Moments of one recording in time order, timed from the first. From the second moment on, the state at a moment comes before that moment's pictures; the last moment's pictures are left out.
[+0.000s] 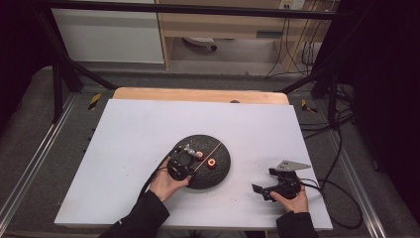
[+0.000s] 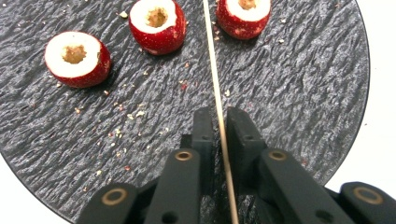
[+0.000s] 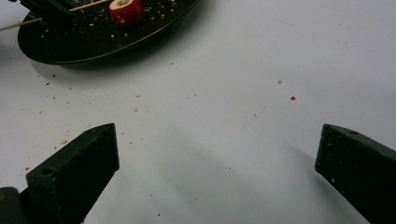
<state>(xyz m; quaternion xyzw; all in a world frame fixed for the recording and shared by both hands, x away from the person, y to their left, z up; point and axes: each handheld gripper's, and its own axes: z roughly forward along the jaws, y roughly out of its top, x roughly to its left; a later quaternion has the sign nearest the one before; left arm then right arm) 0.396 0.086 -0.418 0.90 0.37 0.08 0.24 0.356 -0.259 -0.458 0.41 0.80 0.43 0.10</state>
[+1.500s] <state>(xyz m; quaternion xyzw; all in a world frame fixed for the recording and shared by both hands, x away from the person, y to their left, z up) 0.356 0.182 -0.408 0.83 0.39 0.11 0.39 0.356 -0.258 -0.460 0.42 0.80 0.42 0.10</state>
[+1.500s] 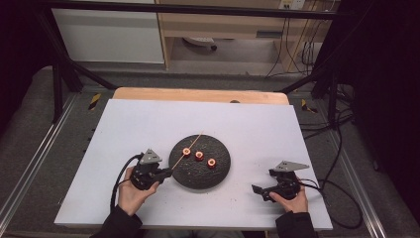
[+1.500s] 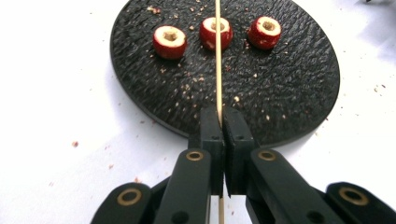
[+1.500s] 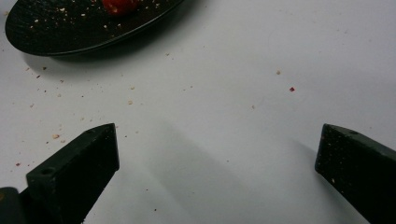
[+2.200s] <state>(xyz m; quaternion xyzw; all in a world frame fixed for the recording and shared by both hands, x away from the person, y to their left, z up) 0.328 0.222 -0.427 0.80 0.38 0.14 0.44 0.357 -0.252 -0.460 0.42 0.80 0.41 0.10</state>
